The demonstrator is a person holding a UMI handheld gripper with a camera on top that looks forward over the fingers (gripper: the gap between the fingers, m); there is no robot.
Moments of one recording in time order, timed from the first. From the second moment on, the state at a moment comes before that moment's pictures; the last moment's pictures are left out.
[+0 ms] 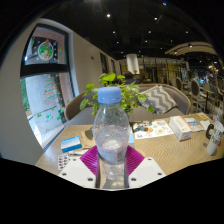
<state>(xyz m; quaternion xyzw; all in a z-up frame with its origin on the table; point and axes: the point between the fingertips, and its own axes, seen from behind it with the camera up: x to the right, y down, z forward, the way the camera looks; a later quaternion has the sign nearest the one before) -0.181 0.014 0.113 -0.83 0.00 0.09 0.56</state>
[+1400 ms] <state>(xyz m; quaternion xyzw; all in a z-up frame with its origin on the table) 0.139 0.003 0.205 -0.55 0.49 0.60 0.32</state>
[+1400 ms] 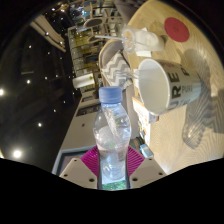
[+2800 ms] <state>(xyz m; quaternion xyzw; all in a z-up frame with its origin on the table) 0.424 -0.024 0.060 -0.84 0.08 -0.03 0.53</state>
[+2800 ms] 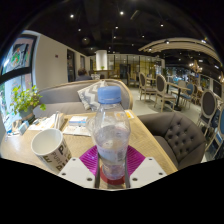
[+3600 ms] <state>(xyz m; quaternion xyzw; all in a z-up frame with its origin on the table) 0.390 -0.153 0.104 -0.90 0.14 -0.07 0.42</state>
